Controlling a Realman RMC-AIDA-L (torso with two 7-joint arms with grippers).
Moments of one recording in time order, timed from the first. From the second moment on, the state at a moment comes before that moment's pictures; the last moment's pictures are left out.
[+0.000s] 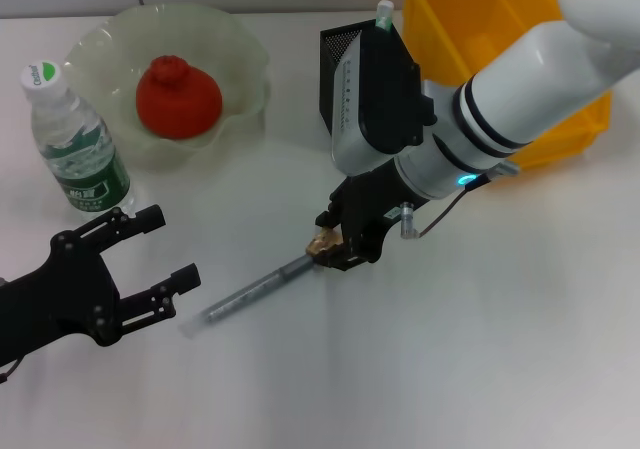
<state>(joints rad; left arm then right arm) -0.28 -2.02 0.55 0.35 1.87 1.75 -0.82 0.93 2.09 -1.68 -0.69 -2.14 -1.09 1.88</state>
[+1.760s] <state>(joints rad) -0.28 -2.03 0.56 0.35 1.87 1.74 -0.85 0.83 2.08 -1.08 -1.04 -2.25 -1.21 1.95</state>
